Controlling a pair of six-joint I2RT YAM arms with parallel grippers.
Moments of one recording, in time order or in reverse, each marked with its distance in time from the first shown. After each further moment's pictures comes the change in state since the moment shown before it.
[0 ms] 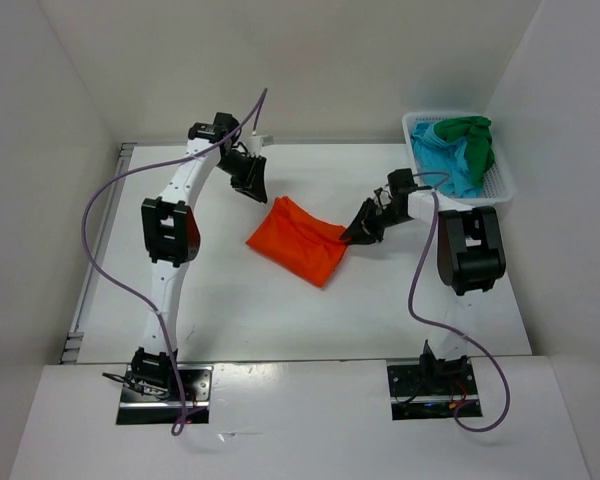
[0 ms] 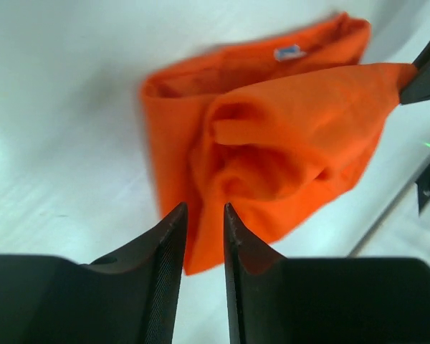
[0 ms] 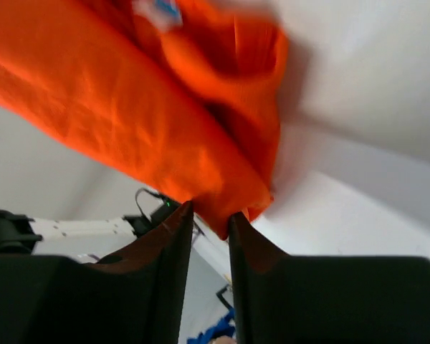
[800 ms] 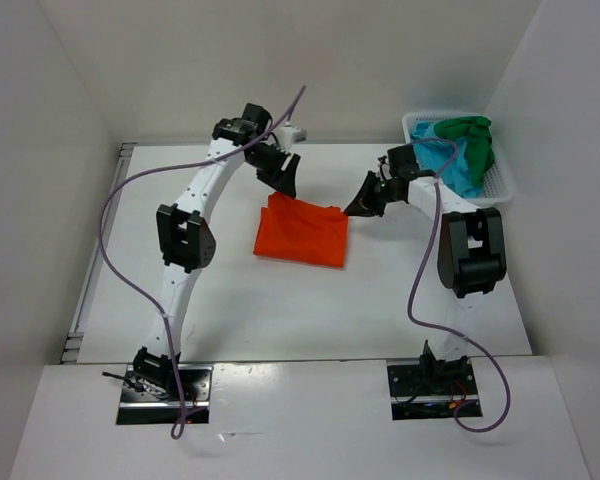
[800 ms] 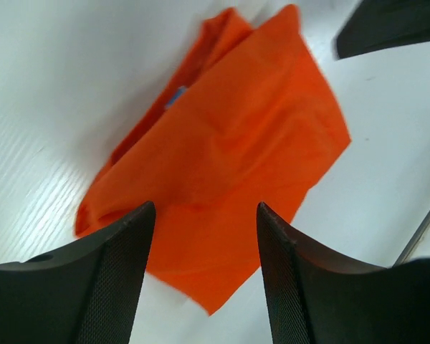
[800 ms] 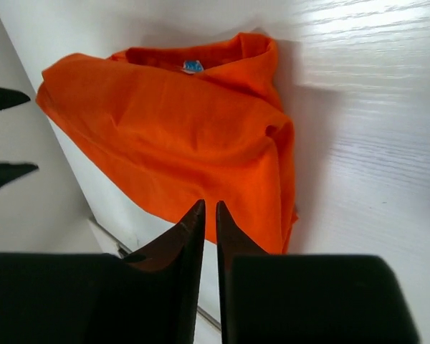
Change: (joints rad) left arm -0.119 0.007 0.144 0.054 -0.074 0.065; right arm 0.011 0.014 0.189 0.076 0.216 -0.035
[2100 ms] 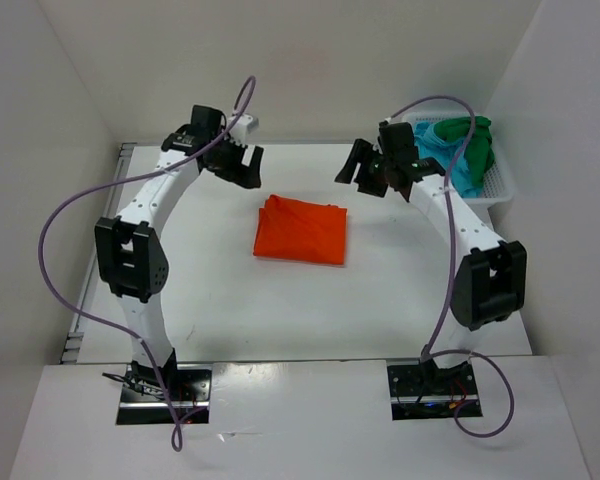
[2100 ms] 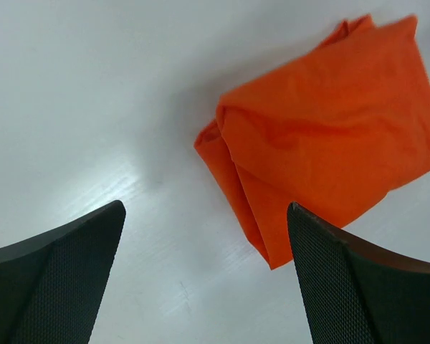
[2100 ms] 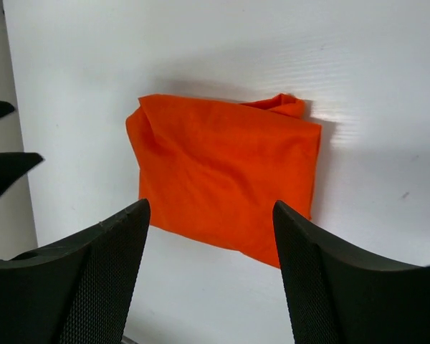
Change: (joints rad) left arm 0.102 -0.522 -0.712 0.456 -0.254 -0.092; right arm 0.149 -0.222 0.109 -0.061 0.370 -0.029
